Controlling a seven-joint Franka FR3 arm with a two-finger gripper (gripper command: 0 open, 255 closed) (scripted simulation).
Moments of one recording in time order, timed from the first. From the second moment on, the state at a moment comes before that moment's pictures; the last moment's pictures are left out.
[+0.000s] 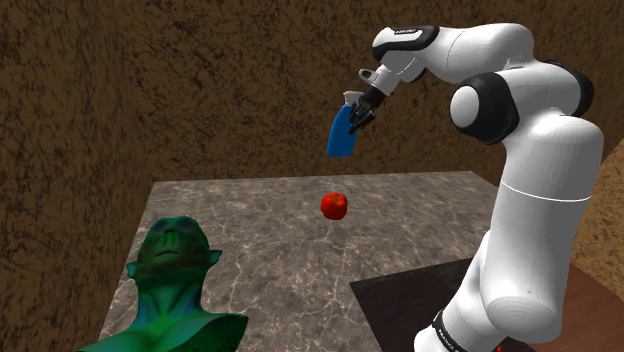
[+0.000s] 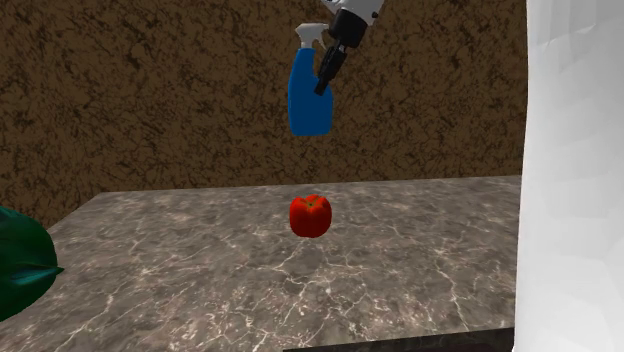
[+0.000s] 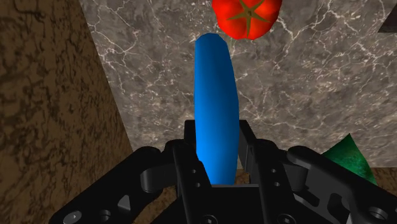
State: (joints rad) arm 0.30 0.26 -0.88 -1.58 0.66 1.63 -1.83
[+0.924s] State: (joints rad) arm 0.25 0.29 -0.88 -1.36 0.68 1.45 -1.75
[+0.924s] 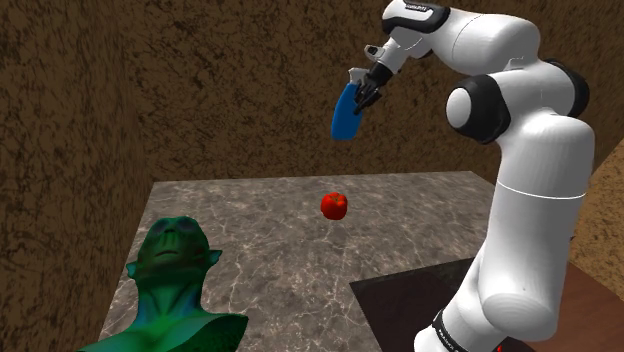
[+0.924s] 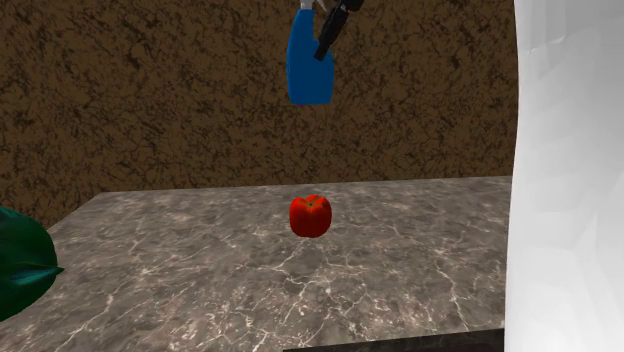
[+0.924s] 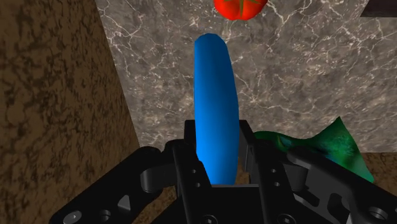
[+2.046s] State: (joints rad) arm 0.55 0.19 -0.78 -1.45 0.60 1.66 -1.43
